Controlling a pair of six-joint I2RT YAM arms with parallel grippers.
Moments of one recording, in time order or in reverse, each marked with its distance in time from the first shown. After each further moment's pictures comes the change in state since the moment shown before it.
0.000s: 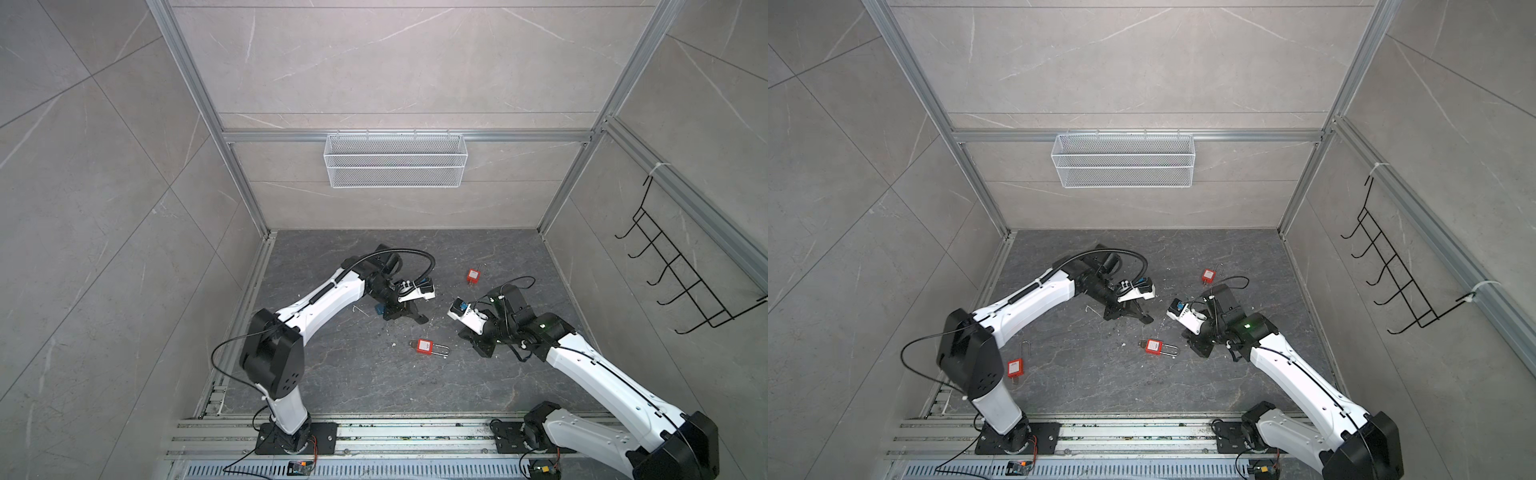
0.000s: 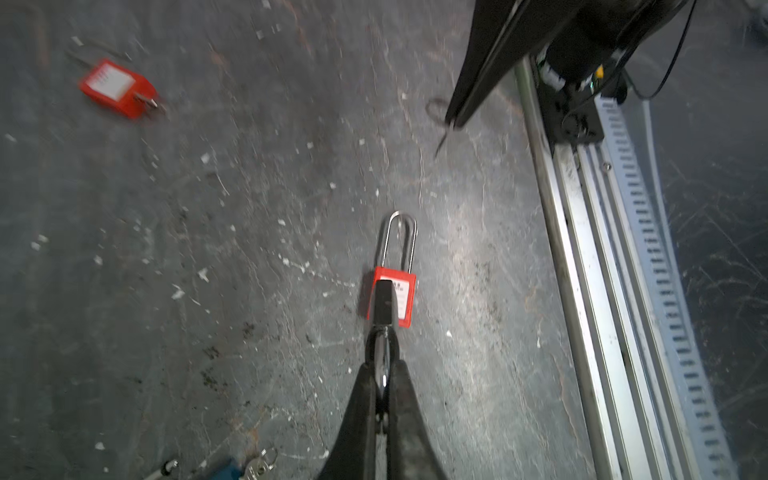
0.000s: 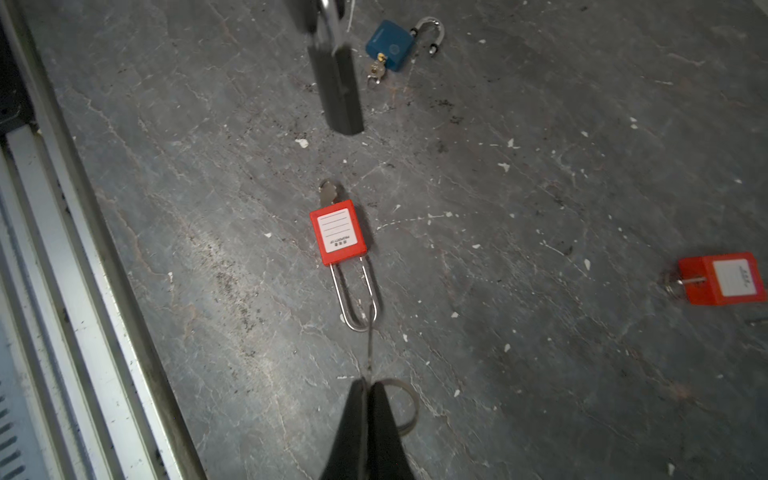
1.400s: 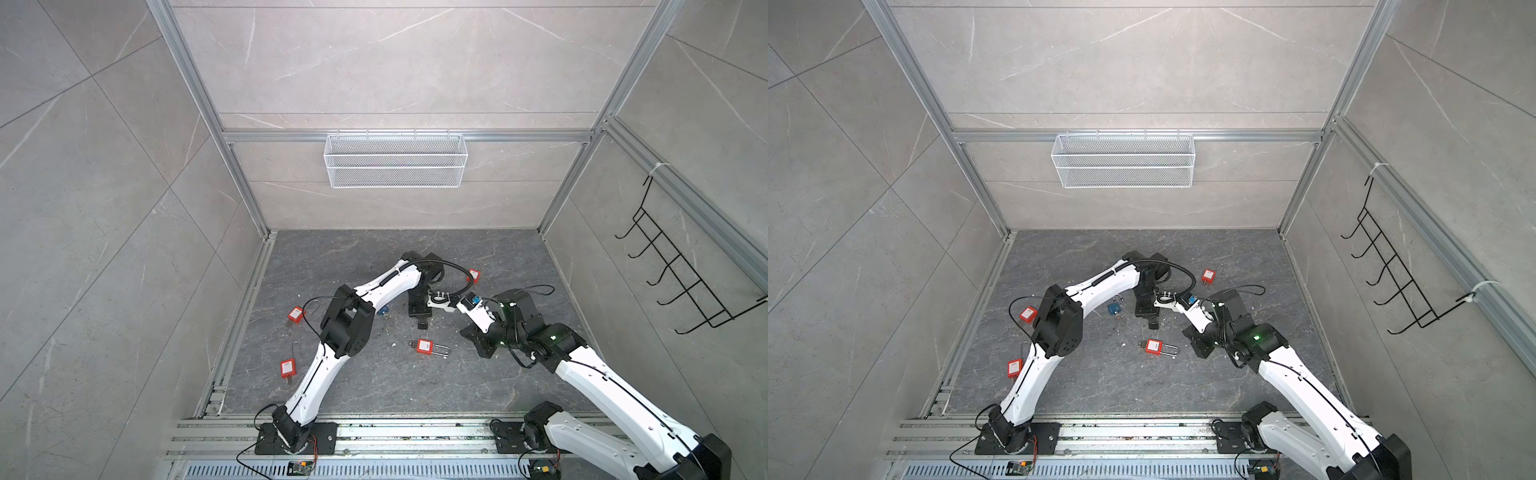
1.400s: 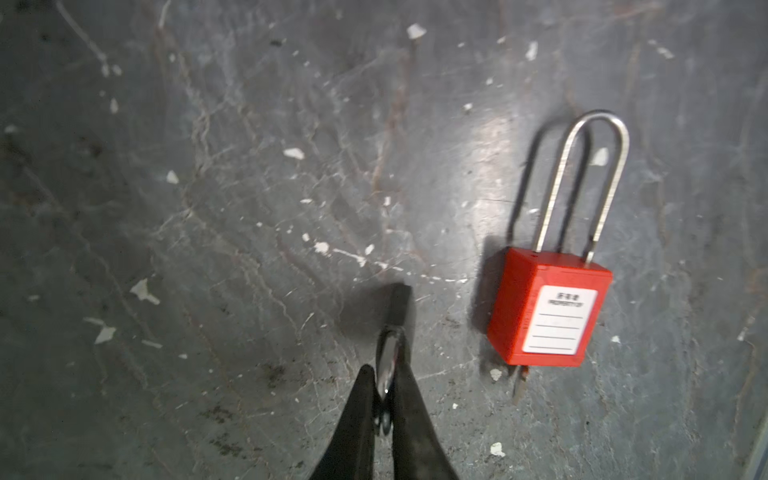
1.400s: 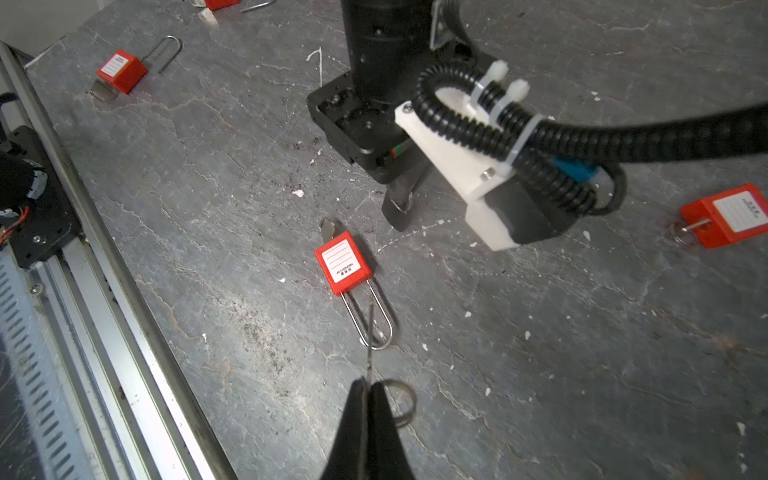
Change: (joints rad) left arm -0.134 0.584 0.593 -0.295 -0.432 0.000; right arm -0.008 -0.101 -0.065 0.086 -0.044 0.262
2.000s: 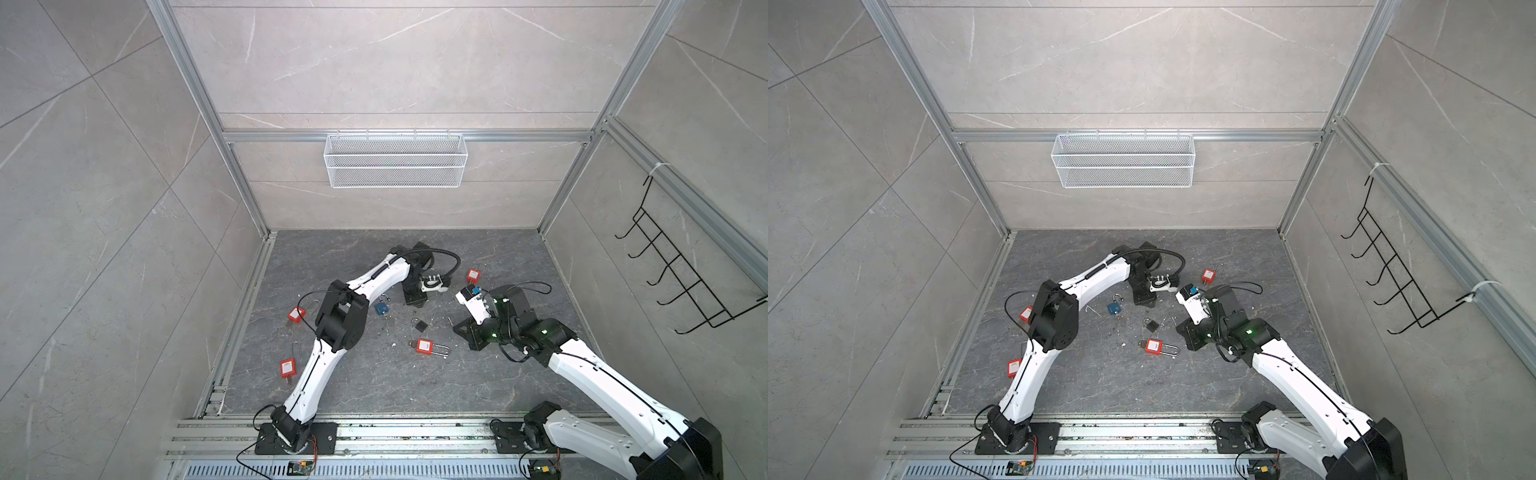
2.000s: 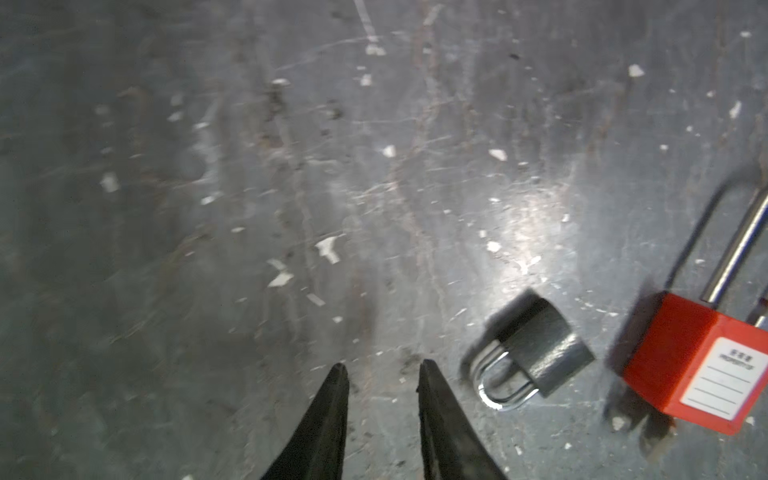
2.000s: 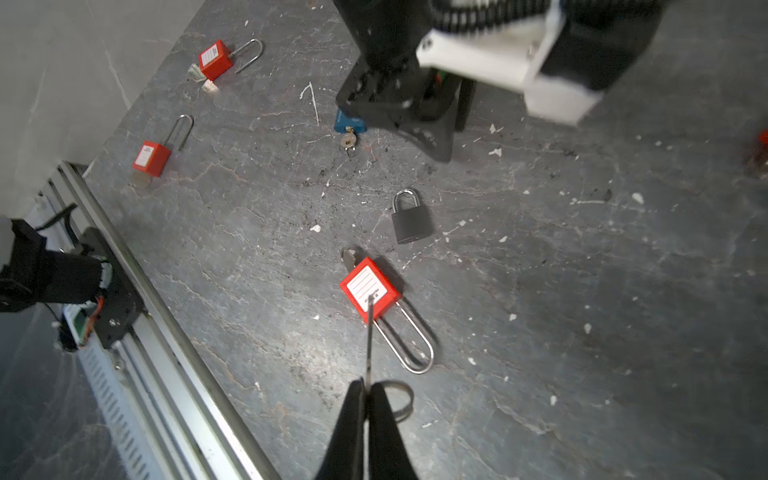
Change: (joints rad) left arm 0.119 -0.037 -0.059 0.224 0.020 -0.176; right arm 0.049 0.083 0.026 0.064 0.002 0.332
